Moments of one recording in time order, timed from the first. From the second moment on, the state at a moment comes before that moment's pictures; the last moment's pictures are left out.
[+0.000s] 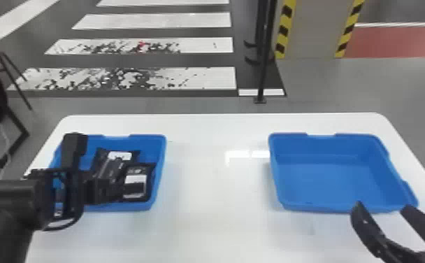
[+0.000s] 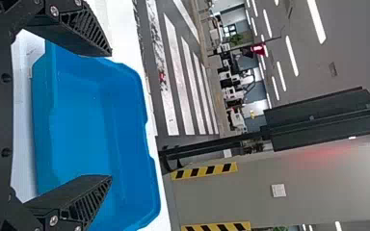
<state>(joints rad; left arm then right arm) -0.08 0.25 0.18 -1.73 0.06 1.19 -0.62 0.77 0.00 -0.22 -2.26 -0.31 0.15 0.30</state>
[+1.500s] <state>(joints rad) 0.17 0.25 0.26 -2.23 0.26 1.18 -0.72 0.72 0.00 -0.18 -2.31 -0.41 0.22 0.40</state>
